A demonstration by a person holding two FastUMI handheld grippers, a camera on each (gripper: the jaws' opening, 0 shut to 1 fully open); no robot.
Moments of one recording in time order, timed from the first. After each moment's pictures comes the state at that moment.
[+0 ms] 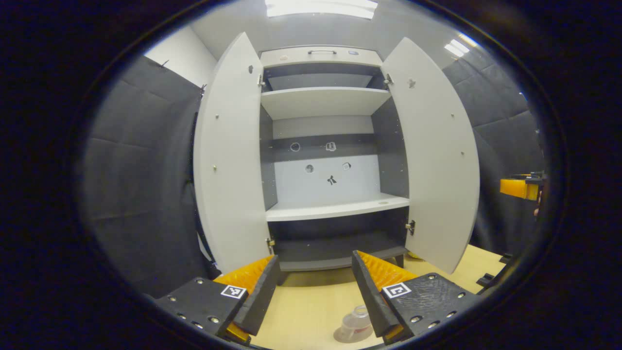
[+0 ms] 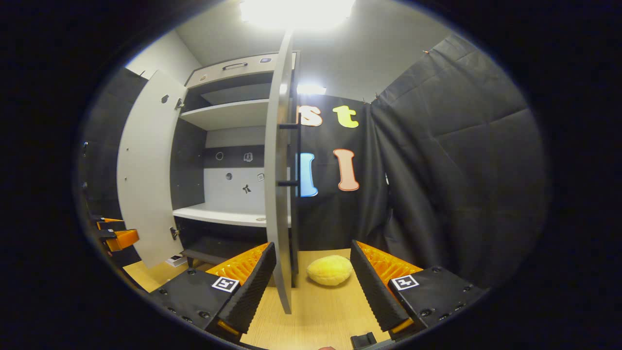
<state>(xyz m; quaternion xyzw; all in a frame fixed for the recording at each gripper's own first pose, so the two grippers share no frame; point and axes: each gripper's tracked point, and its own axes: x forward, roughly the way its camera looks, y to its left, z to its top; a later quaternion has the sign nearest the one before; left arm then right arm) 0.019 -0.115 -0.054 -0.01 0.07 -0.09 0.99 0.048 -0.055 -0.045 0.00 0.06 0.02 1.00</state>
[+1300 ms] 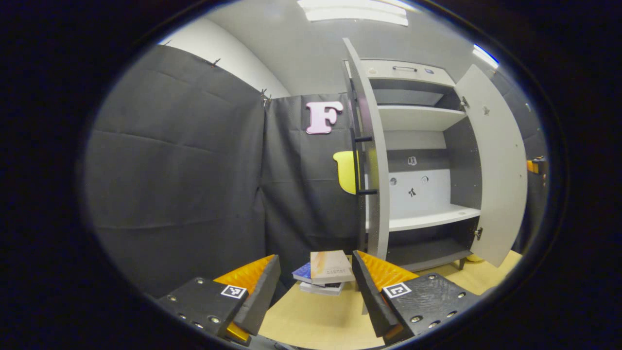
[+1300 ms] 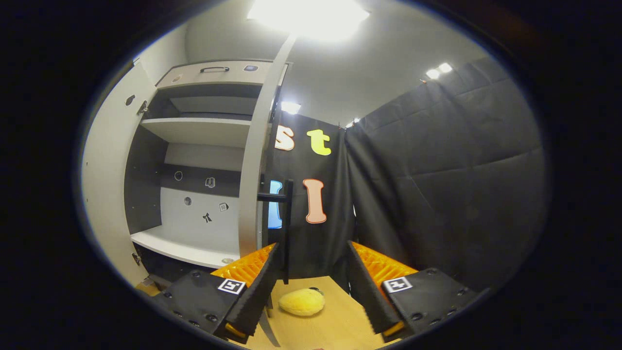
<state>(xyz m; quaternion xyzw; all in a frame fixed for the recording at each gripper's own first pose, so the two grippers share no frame) 0.015 0.120 -0.038 -0.02 0.05 0.04 1.00 0.112 -0.028 0.046 -0.06 0.01 -0.09 0.99</state>
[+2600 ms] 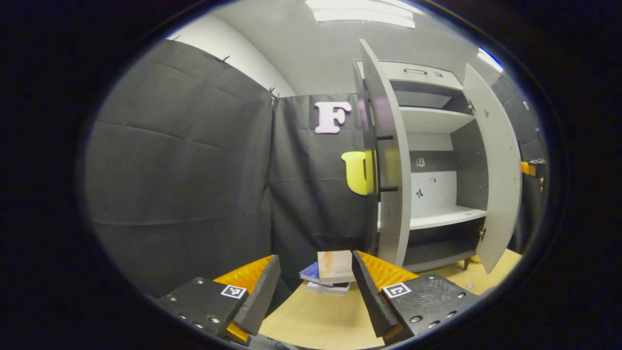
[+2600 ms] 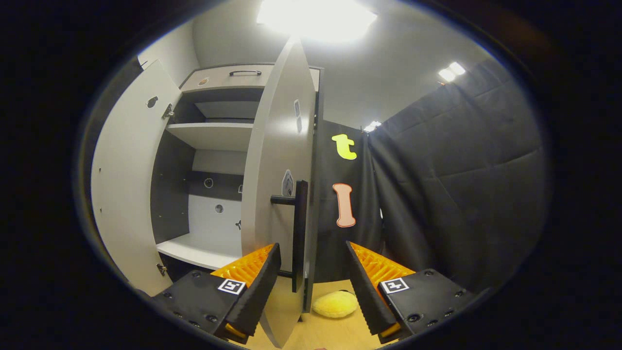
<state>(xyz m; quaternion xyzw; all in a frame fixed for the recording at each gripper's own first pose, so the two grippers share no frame) 0.010 0.160 -0.049 -0.03 0.05 0.06 1.00 0.128 0.073 0.038 -0.03 0.00 -0.02 1.00</state>
